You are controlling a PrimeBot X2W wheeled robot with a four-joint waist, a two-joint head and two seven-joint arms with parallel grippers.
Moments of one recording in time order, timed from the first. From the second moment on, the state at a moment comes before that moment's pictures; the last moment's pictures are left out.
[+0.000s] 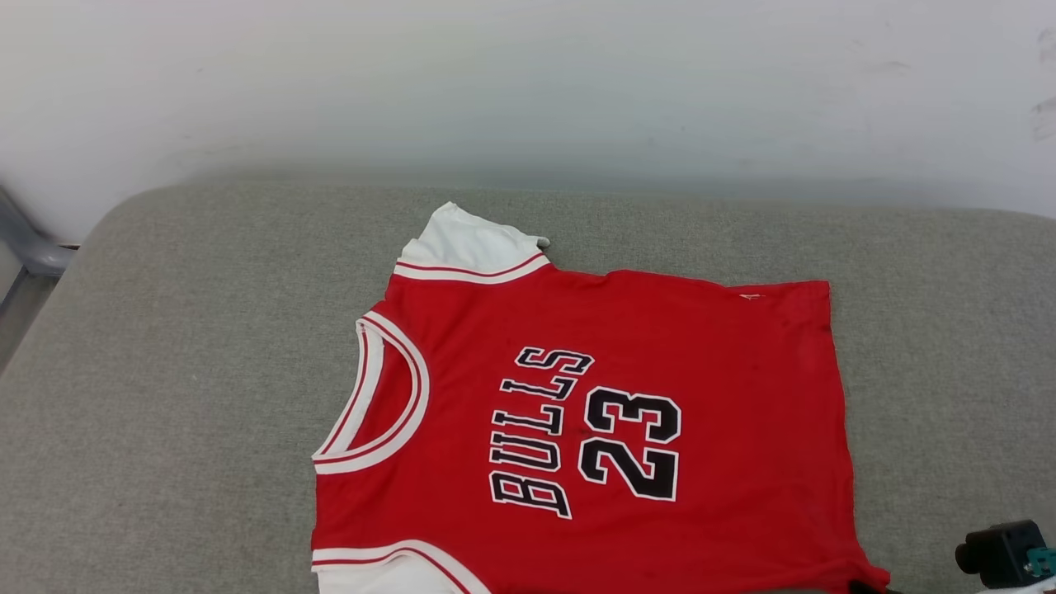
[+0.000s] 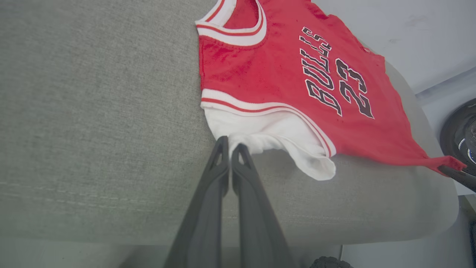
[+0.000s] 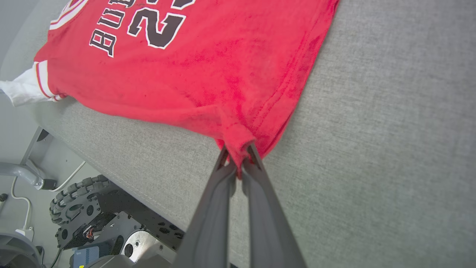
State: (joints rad) left arm 0.26 0.75 -0.57 -0.05 -1.21 0.08 -0.25; right arm 0.12 -0.69 0.42 0.07 0.89 0.13 0.21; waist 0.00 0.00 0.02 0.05
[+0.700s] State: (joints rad) left arm -0.26 0.84 -0.53 0.05 -1.07 -0.02 -0.07; right arm -0.09 -0.66 0.39 0.04 0.88 0.13 0.27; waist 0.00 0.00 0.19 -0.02
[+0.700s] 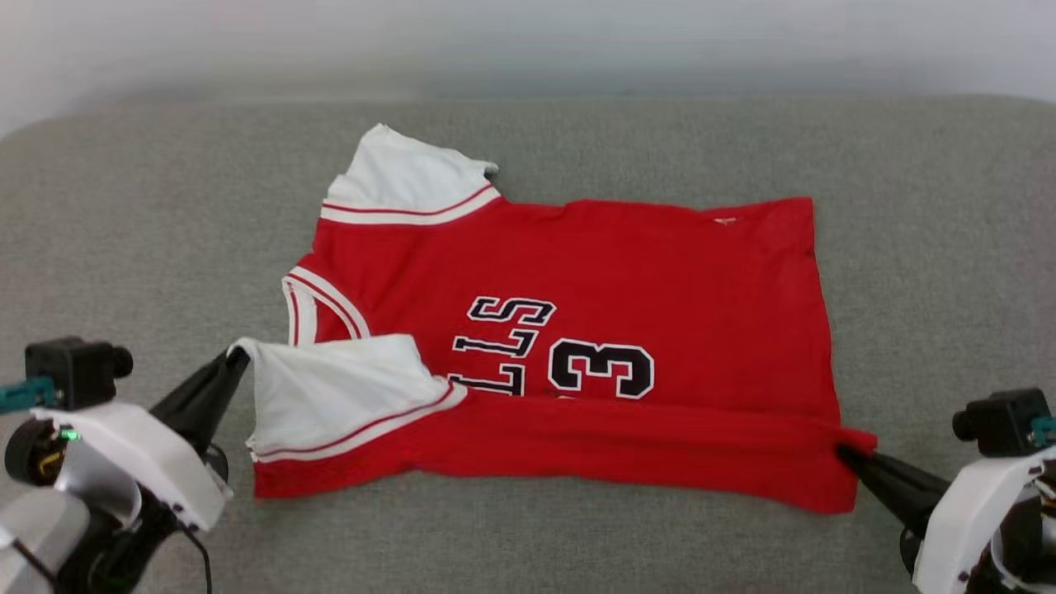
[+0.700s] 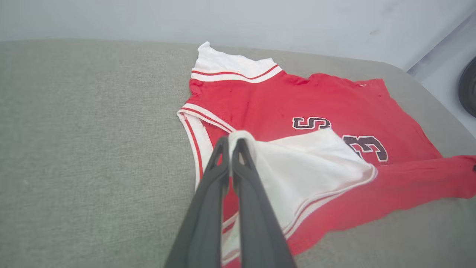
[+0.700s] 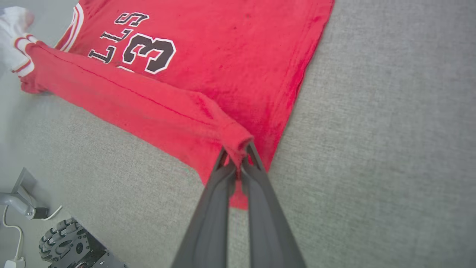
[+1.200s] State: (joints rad) left arm -0.52 0.73 -0.61 0.35 -1.05 -0.11 0.01; right arm -0.30 -0.65 0.47 0.13 0.88 0.13 0.30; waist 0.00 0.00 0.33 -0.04
